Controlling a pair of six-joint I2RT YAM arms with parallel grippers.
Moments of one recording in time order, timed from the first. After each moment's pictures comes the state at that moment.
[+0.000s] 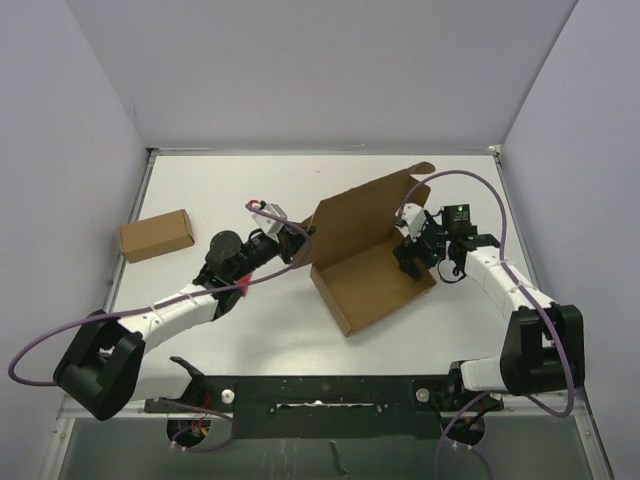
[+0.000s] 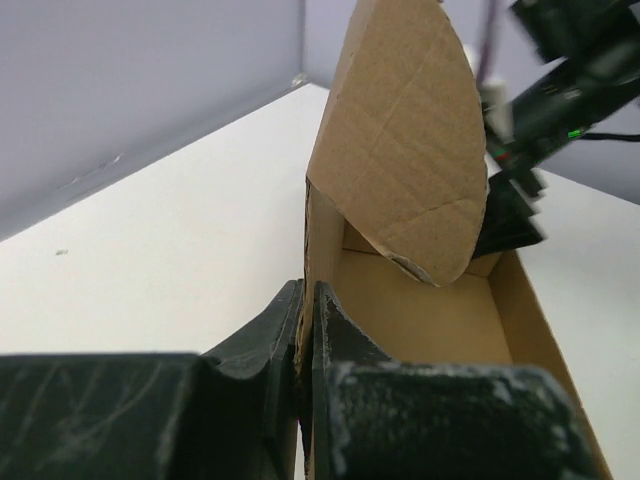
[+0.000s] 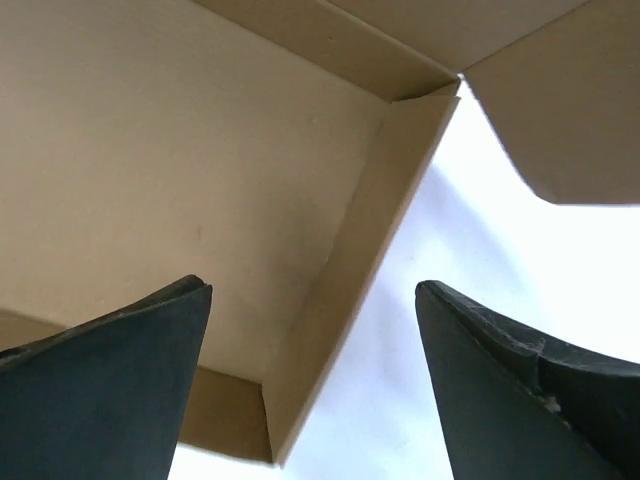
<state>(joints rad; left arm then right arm) -0.62 1.25 0.58 0.81 0.34 -0.11 0.11 1.38 0.85 -0.41 -0.40 -0.68</state>
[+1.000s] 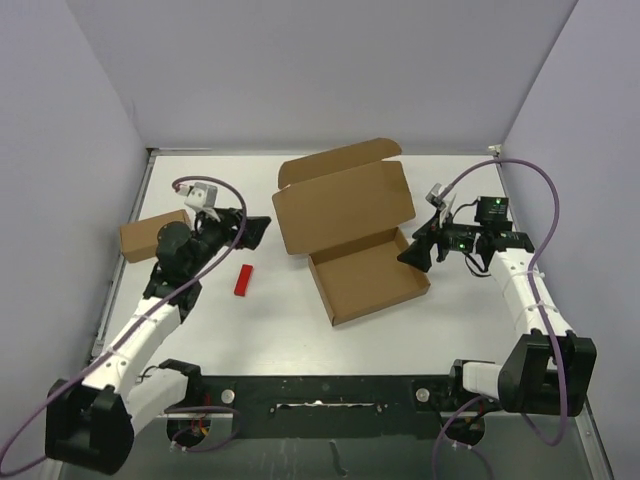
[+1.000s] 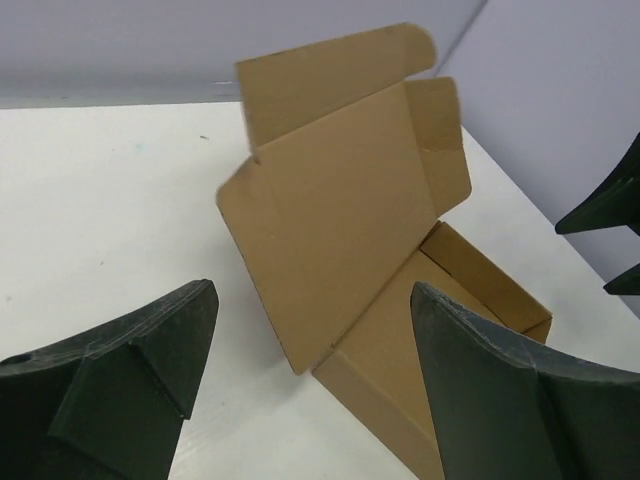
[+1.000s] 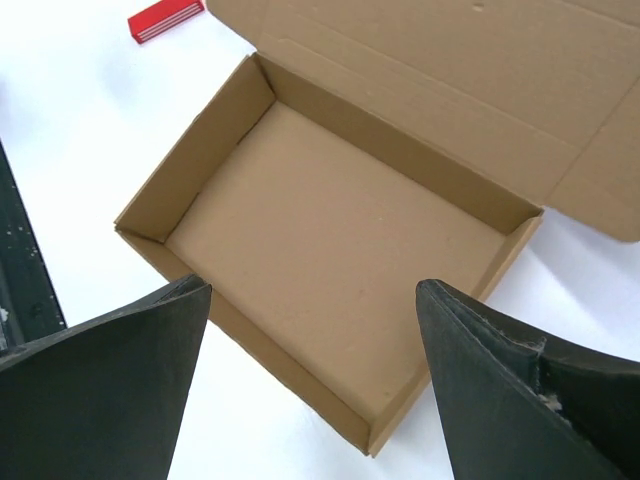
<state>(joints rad) -0.27 1.05 0.62 0.42 0.33 -0.39 -0.06 1.24 0.96 -0.57 -0.98 -0.55</state>
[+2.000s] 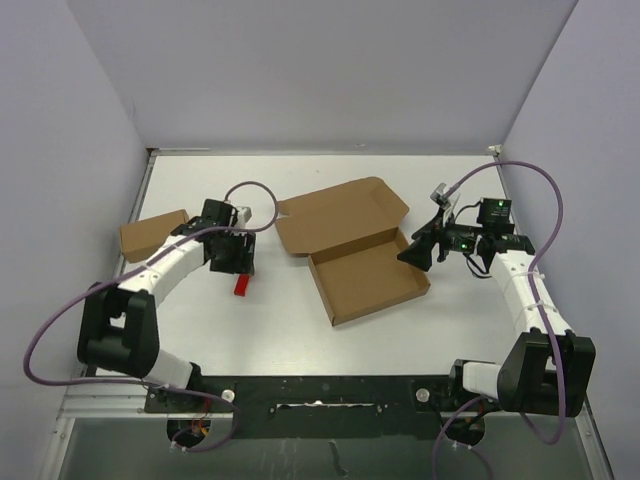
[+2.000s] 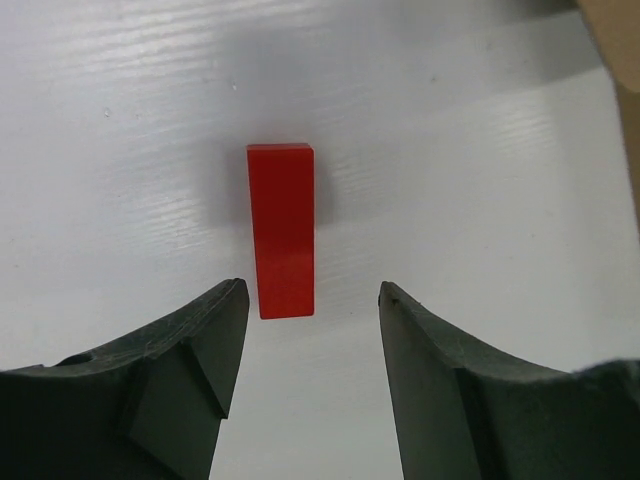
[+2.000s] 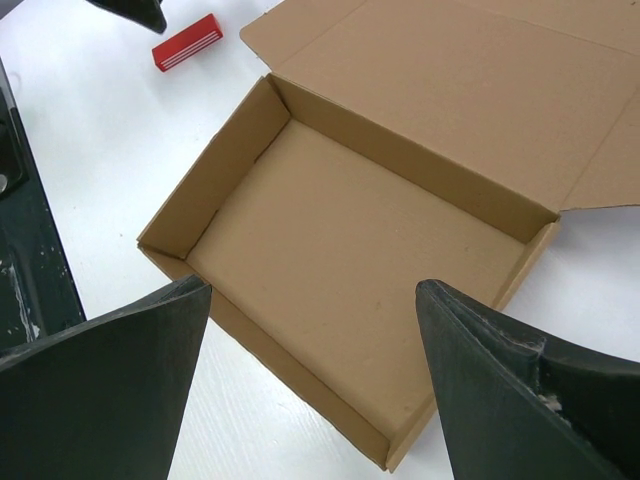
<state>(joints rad) -0.25 1.43 0.95 -0.59 0.13 -0.15 -0.09 1.24 0.92 -0.51 -1.06 -0.46</state>
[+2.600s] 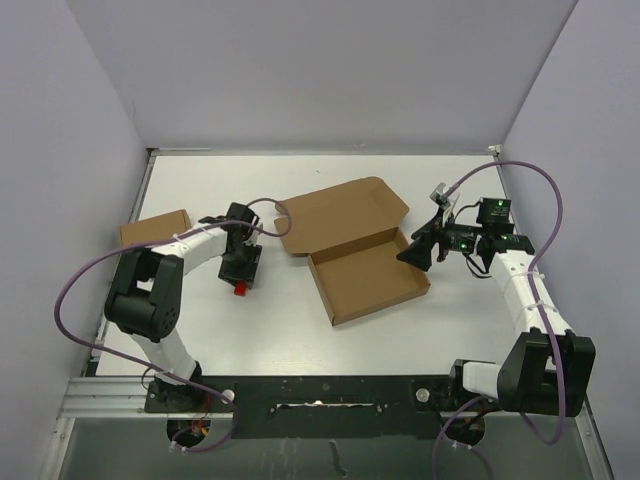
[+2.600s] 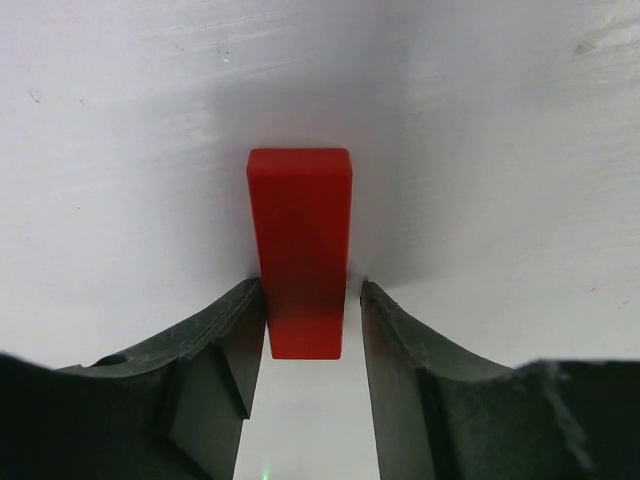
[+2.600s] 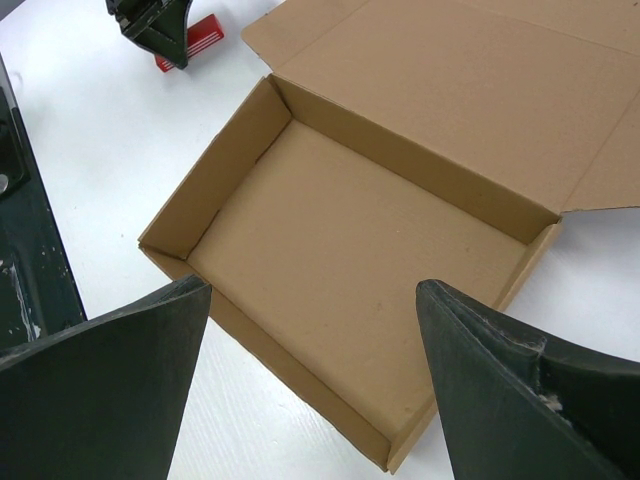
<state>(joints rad) -0.33 1.73 1.05 -0.69 -0.02 -0.15 -0.09 1.24 0.92 -0.51 -1.06 -0.45</state>
